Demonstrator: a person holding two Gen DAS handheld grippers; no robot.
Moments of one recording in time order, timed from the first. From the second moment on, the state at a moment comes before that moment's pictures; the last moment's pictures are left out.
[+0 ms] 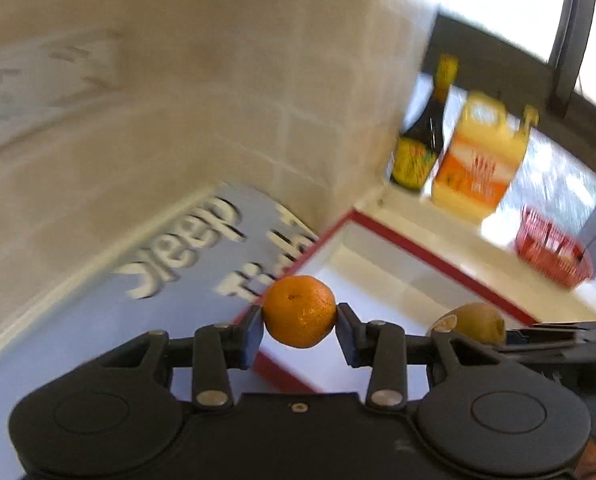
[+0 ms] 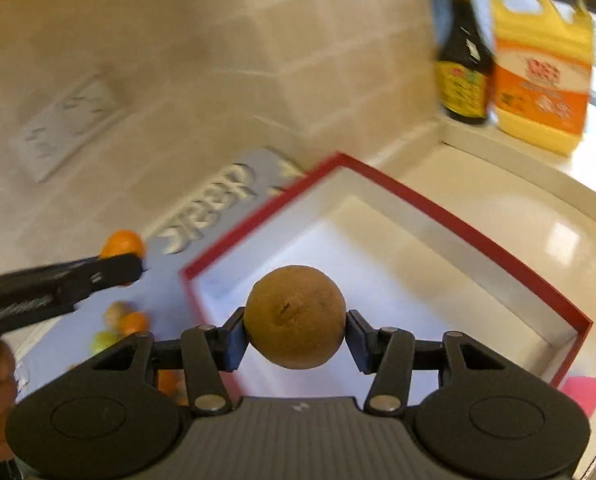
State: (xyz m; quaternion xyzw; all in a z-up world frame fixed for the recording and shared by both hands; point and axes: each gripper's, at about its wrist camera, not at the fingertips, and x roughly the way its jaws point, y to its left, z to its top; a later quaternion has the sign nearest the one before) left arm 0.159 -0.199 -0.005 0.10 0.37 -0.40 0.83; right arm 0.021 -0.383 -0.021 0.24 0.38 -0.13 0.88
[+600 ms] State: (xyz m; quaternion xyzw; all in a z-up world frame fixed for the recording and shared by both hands) left arm 0.183 -0.299 -0.108 0.21 0.43 -0.39 0.78; right arm 0.134 -0.455 -0.101 0.26 0.41 -0.17 0.86
